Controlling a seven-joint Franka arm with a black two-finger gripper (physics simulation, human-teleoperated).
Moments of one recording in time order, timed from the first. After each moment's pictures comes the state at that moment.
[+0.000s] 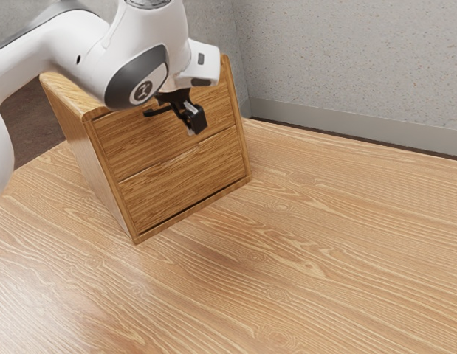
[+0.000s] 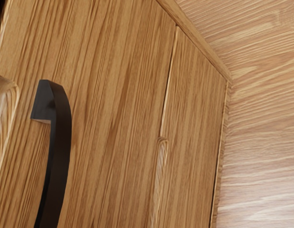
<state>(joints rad) 0.03 0.19 0.02 -1.37 0.50 1.93 0.15</state>
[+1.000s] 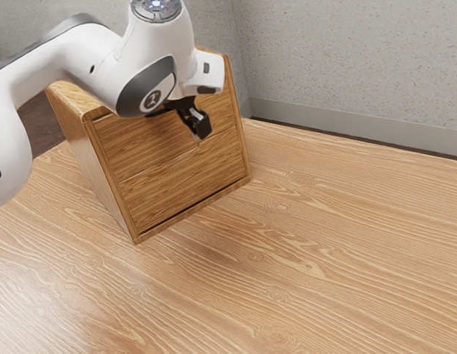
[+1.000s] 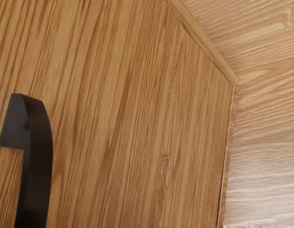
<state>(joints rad) 0.06 0.25 0.02 -1.35 0.49 1.98 0.15</state>
